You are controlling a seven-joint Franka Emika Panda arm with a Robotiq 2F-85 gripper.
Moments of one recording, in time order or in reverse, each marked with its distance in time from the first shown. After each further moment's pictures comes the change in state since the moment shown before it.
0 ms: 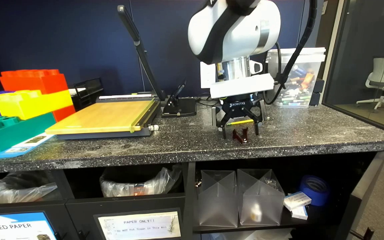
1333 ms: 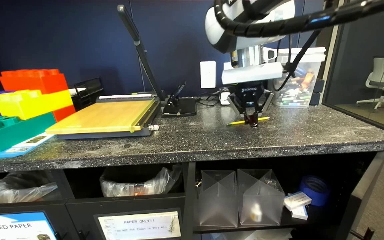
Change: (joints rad) arm -0.048 0.159 -0.035 0.356 0.014 -0.097 0.059
